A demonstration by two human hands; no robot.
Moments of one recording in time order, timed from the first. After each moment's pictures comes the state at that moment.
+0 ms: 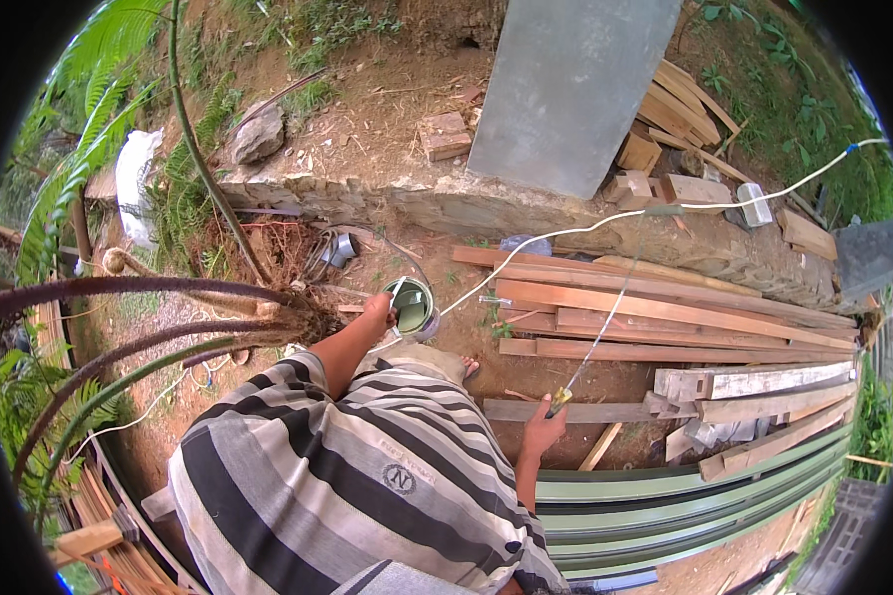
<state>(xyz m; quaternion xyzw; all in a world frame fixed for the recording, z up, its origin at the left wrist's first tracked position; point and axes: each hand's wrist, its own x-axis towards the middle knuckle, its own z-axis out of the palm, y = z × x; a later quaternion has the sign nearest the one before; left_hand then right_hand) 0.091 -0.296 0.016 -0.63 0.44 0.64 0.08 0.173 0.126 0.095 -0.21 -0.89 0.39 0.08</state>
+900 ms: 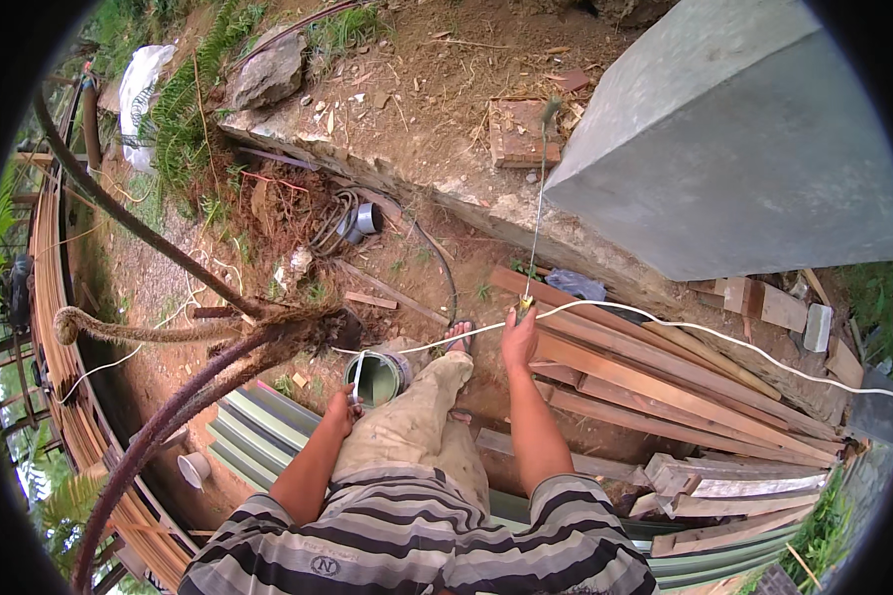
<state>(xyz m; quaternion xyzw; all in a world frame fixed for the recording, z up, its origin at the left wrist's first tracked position) 0.207 -0.377 -0.076 -0.74 0.19 0.64 0.06 -0.169 -0.176 -0.100 0.01 -0.95 0.29 -0.14</state>
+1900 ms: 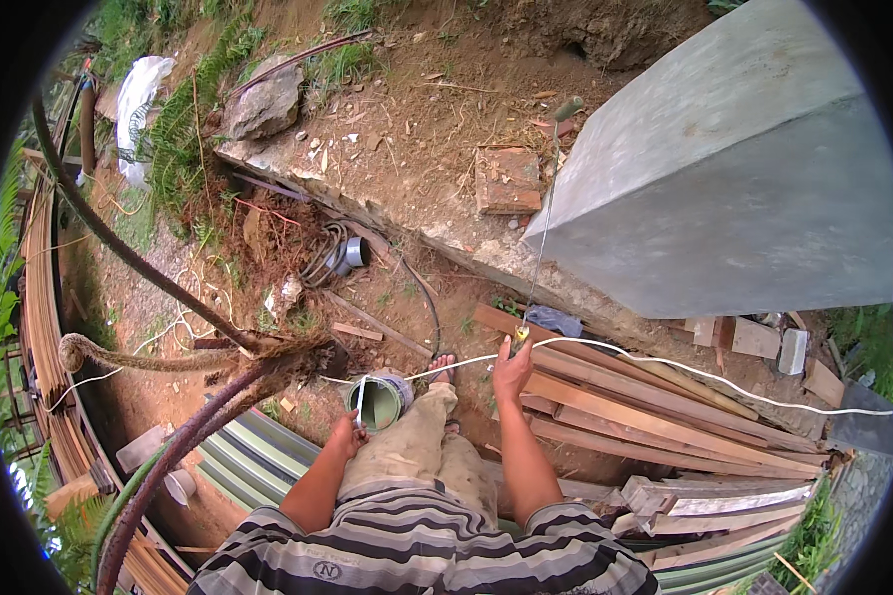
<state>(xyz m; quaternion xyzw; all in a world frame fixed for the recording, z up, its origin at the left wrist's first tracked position) 0.158 -0.369 -0.066 -0.73 0.14 0.67 0.07 -0.212 -0.194 -0.031 0.04 -0.93 0.36 -0.04</state>
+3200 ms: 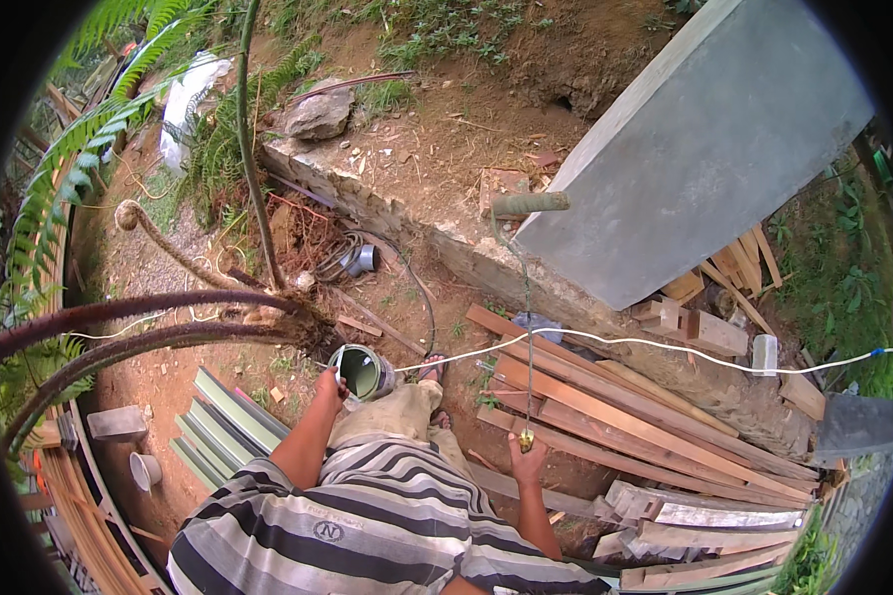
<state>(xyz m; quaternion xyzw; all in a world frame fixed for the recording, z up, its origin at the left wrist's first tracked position) 0.207 -0.345 -0.002 -0.72 0.19 0.66 -0.12 -0.006 0.079 0.101 0.14 -0.87 0.46 -0.12</state>
